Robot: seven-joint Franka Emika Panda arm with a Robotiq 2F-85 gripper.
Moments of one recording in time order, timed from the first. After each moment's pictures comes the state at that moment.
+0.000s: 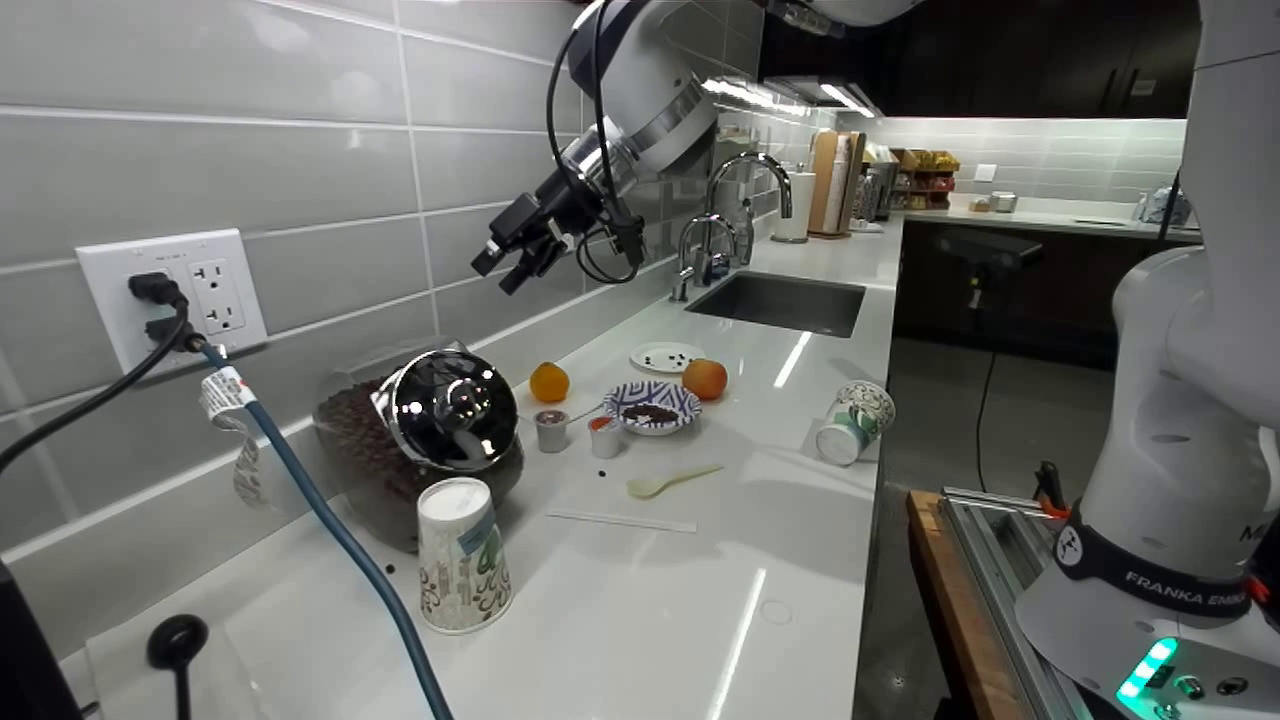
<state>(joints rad) -0.05 0.22 -0.24 -1.94 1.11 2.38 -0.98</state>
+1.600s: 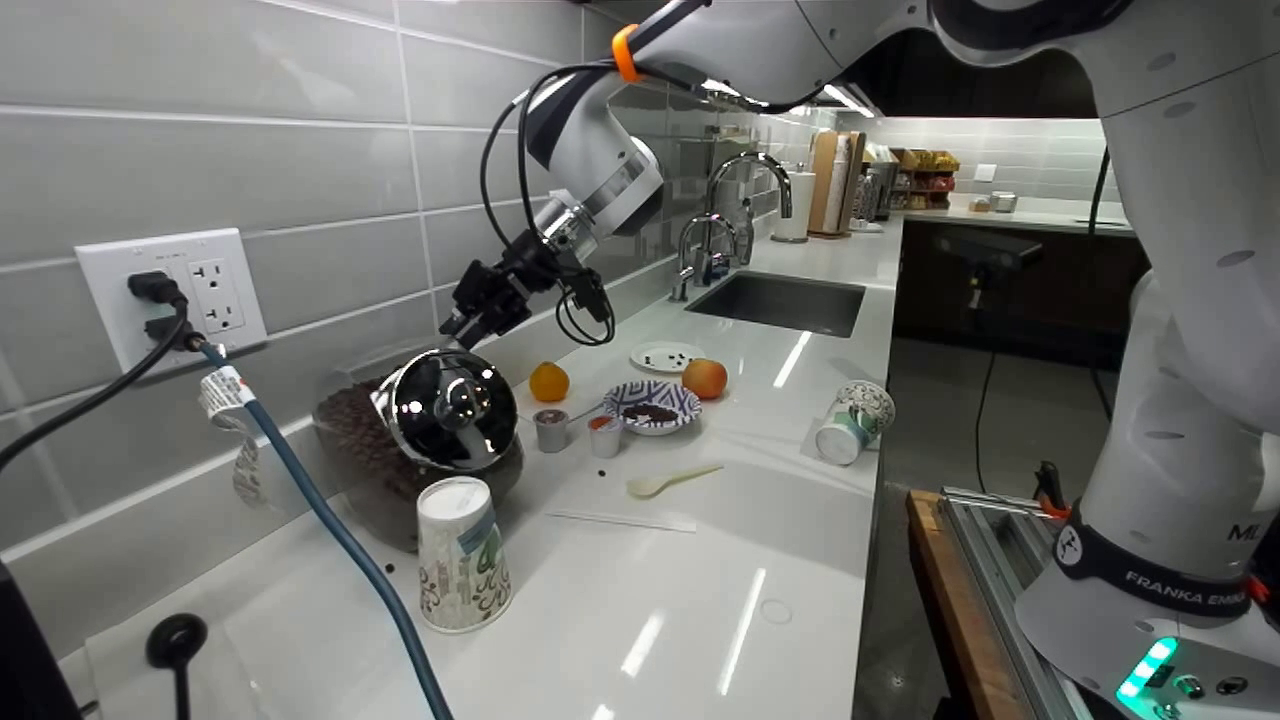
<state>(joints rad) -0.20 0.48 -0.07 -1.74 1.20 2.38 -0.84</state>
